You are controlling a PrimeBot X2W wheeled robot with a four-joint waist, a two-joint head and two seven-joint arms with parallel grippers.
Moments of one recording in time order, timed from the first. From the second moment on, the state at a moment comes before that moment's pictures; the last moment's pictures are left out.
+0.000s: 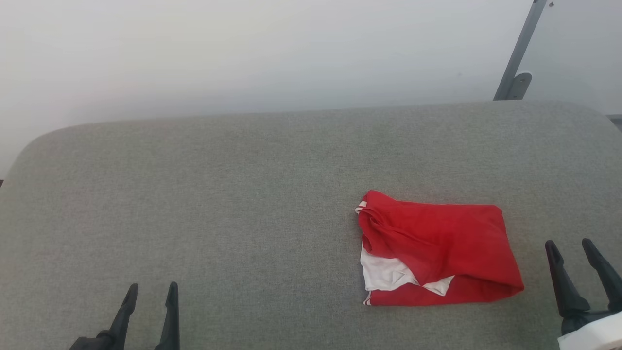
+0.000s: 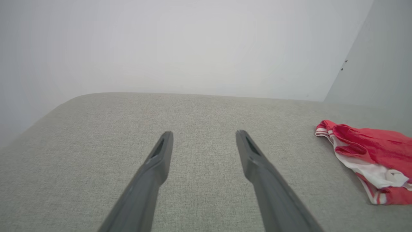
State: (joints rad) left arm 0.20 0.10 0.10 0.05 -0.21 -0.13 -0.26; right arm 0.08 -0.43 0.03 0.13 0.58 0.13 -0.24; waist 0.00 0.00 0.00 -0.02
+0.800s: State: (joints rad) left arm 0.05 0.11 -0.01 0.03 -0.18 -0.13 -0.26; right arm -0.14 -0.49 0.05 0.19 0.59 0.13 0.21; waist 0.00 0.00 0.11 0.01
